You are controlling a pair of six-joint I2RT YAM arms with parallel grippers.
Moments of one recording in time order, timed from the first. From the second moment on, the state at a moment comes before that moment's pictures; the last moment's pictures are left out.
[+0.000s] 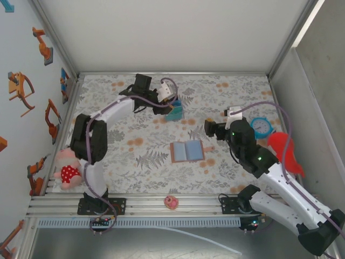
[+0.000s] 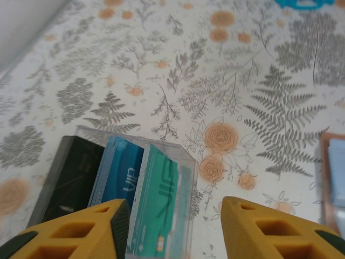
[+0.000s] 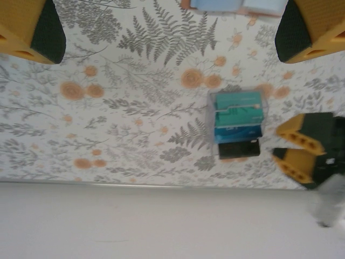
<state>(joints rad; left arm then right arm) -0.49 1.90 1.47 -0.36 0.55 0.59 0.64 0.78 0.75 -0.35 0.38 0.26</state>
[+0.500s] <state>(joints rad) -0.49 1.21 0.72 -0.03 -0.02 0.26 0.63 0.80 0.64 -0.31 0.75 0.28</state>
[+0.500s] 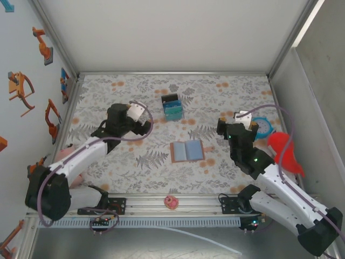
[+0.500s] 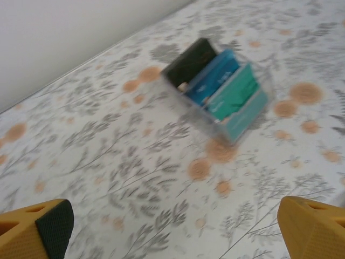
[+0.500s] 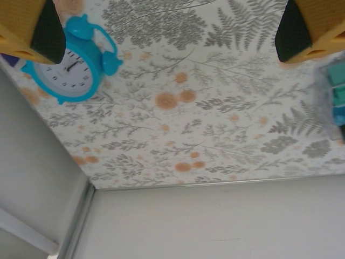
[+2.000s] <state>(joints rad) -0.04 1.55 0.32 0.77 -0.01 0.02 0.19 1.07 0.33 0.38 0.55 0.05</state>
